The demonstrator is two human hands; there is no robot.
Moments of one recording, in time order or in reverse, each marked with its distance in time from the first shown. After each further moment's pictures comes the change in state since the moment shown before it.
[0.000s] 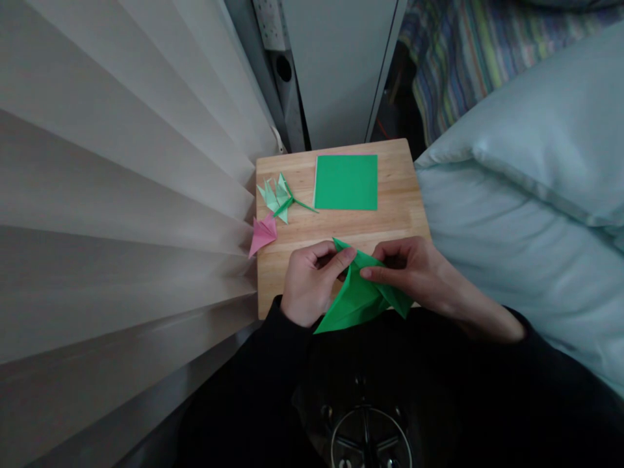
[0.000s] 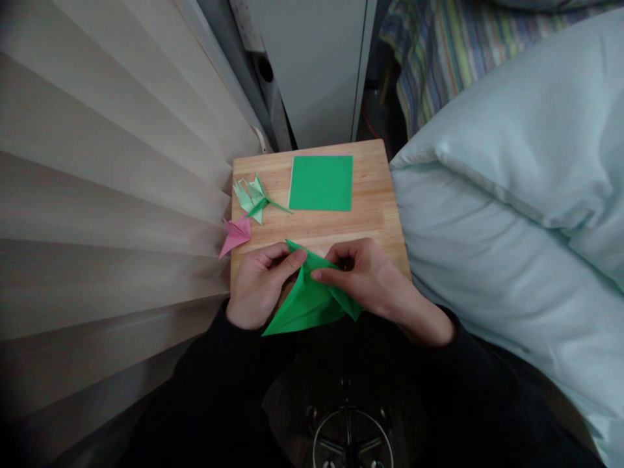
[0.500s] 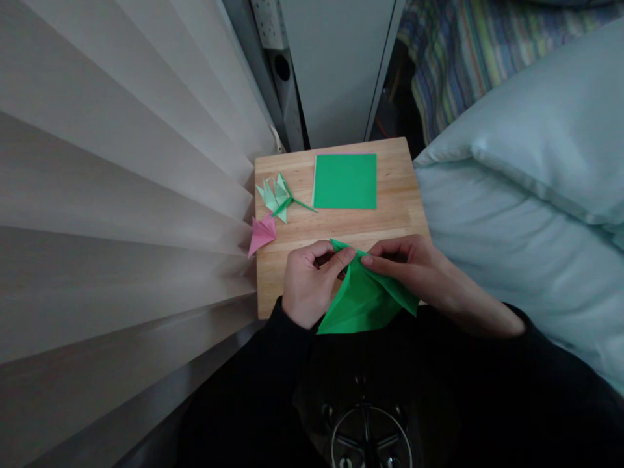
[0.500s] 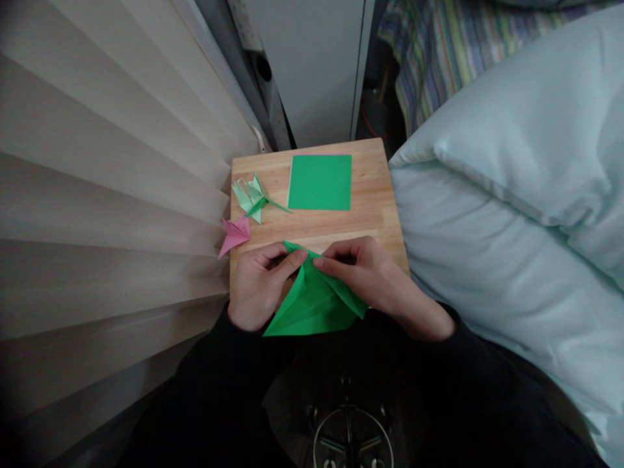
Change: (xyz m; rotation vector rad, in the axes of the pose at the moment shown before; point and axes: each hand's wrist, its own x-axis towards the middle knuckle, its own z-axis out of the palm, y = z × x) left_hand 0.000 -0.003 0.002 0.088 0.080 0.007; right_hand 0.001 0.006 -0.004 0.109 -0.022 0.037
